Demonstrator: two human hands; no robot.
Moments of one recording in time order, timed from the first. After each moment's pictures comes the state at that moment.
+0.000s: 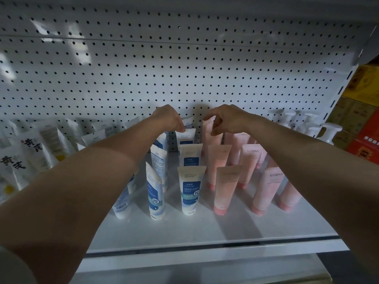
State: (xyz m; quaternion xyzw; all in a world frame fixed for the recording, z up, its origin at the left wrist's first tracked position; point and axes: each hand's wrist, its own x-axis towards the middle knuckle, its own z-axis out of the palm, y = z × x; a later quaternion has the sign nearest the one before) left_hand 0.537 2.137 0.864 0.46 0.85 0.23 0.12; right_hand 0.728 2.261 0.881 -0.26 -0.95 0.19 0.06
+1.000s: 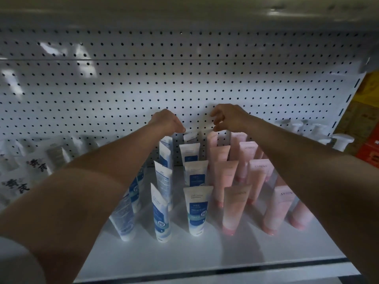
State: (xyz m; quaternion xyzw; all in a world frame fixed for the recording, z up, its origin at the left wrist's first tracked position) left_hand 0.506 2.155 0.878 0.44 0.84 0.30 0.11; right_hand 0.697 2.297 0.893 -0.30 -0.92 0.22 0.15
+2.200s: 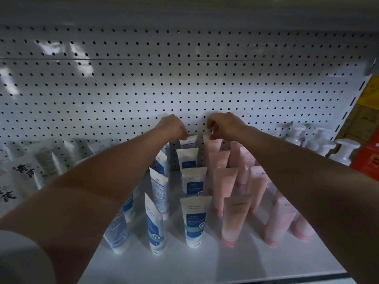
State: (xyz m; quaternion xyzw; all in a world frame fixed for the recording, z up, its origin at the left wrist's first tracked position) left_hand 0.501 2.194 0.859 0.47 0.84 0.25 0.09; right_hand 0.673 2.317 0.867 -0.29 -0.94 0.09 0.14
